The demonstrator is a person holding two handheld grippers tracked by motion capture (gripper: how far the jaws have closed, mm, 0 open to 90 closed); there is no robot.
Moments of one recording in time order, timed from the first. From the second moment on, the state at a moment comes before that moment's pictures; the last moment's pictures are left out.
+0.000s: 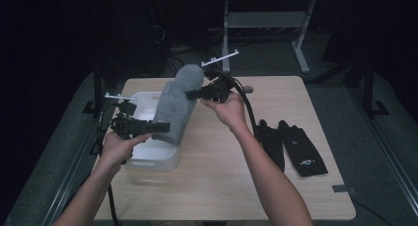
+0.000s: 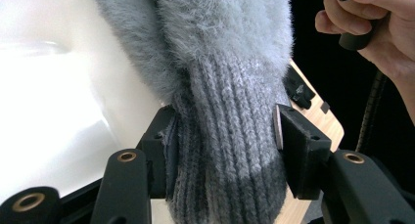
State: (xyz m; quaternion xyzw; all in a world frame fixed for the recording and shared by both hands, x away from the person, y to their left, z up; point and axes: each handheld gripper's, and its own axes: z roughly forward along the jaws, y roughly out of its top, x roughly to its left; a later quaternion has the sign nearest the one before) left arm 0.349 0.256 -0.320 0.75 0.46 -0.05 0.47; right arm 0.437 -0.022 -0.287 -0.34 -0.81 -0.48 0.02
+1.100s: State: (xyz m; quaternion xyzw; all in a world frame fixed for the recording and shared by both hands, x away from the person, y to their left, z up) left arm 0.356 0.292 -0.348 0.74 0.51 -0.04 0.43; right arm 0.460 0.031 -0.317 -0.34 -0.82 -0.46 0.05
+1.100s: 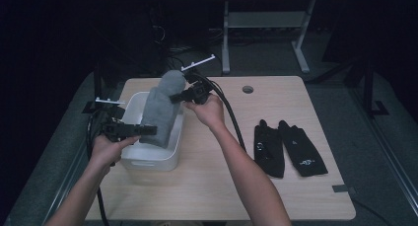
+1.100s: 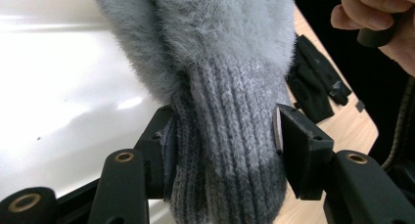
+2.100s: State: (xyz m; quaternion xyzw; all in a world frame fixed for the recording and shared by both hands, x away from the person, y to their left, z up) left arm 0.366 0.307 -0.389 0.74 0.55 -0.05 0.38; right arm 0.476 0.067 -0.365 -0.36 -0.83 -0.42 0.06
